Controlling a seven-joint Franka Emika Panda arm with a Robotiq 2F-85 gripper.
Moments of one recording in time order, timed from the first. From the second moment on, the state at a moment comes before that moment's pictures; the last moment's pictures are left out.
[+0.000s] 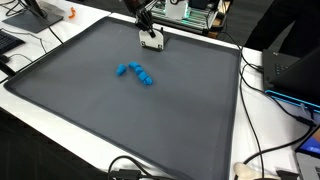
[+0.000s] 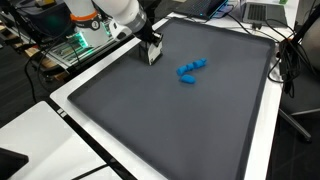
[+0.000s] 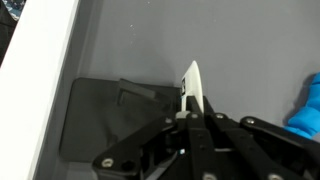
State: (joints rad) arm -0.06 0.05 -0.08 -2.55 0.85 2.30 0.56
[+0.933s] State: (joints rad) arm -0.05 0.02 -0.07 -2.59 0.85 2.34 0.56
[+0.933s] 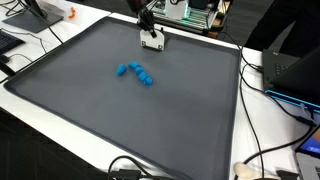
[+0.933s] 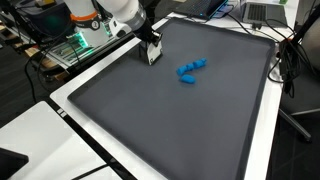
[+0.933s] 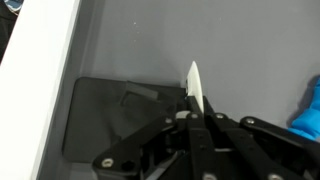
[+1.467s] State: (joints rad) arm -0.05 0.04 -0.07 -2.62 0.85 2.35 0.55
